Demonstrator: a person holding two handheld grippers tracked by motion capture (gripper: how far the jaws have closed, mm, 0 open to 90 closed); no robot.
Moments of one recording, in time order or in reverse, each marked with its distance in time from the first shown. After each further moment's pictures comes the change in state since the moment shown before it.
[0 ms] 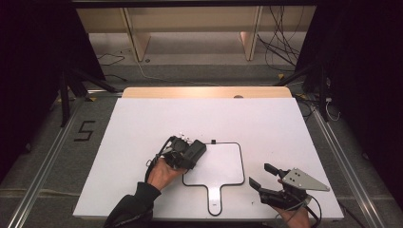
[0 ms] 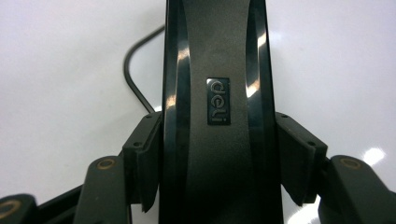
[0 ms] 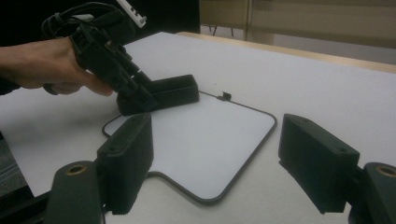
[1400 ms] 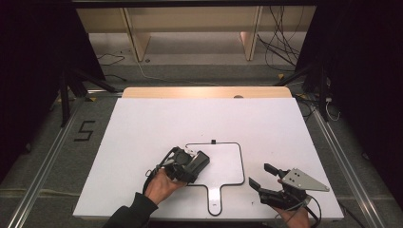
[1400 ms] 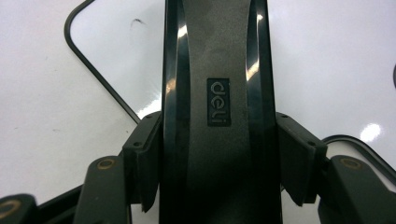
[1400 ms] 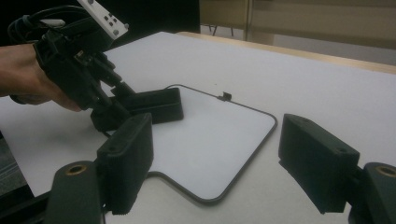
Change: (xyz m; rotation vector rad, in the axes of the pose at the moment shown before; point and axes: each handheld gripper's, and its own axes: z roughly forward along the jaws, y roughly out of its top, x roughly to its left) left arm -0.027 -0.019 -0.012 0.030 -0.021 0.077; right arm 0.001 0.000 0.000 -0.002 0.002 -0.006
